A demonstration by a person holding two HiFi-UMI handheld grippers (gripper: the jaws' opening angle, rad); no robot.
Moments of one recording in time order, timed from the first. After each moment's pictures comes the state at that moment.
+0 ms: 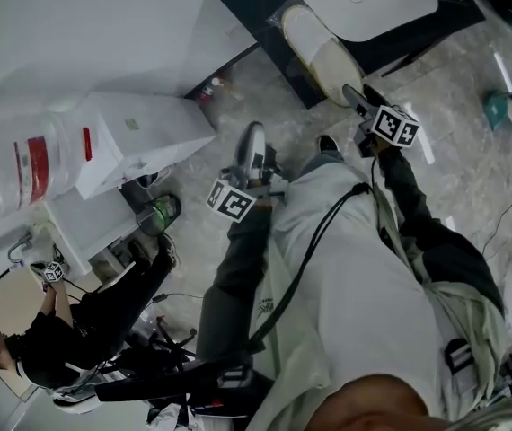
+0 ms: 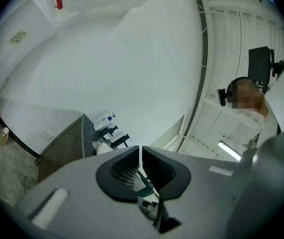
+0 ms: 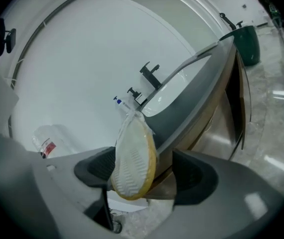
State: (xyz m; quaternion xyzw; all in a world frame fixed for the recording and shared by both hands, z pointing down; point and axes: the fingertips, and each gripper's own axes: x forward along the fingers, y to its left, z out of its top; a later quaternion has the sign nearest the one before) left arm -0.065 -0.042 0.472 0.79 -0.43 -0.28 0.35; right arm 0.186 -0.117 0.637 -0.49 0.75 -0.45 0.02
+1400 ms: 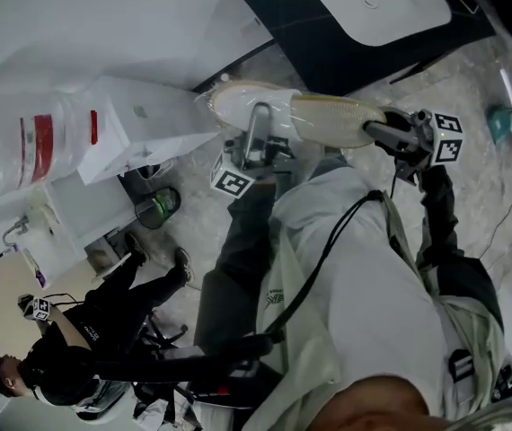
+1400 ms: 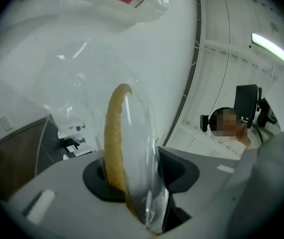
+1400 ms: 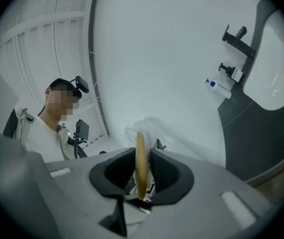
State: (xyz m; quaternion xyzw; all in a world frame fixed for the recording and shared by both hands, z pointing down) left arm -0.073 -0.069 0.404 0.78 -0.30 -0.46 0.30; right arm 0.119 -0.033 0.418 -0.02 0.90 -0.42 0.12
